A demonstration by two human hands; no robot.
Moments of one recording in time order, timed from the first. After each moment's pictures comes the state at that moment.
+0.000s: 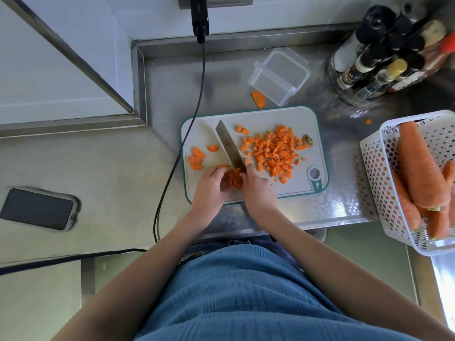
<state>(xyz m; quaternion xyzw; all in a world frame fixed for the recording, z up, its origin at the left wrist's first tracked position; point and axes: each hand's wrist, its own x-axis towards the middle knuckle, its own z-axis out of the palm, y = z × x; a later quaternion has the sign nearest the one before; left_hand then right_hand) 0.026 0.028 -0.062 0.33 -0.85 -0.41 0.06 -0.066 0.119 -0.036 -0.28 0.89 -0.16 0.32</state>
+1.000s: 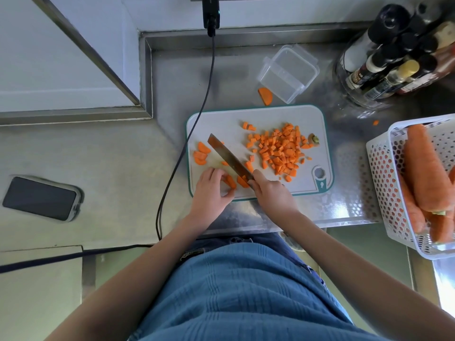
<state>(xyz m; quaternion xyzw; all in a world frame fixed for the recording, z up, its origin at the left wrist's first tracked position) 0.045 0.034 -0.065 0.33 -0.87 -0.36 0.08 -0.077 0.148 -0.039 -0.41 0.85 -0.09 0.30</state>
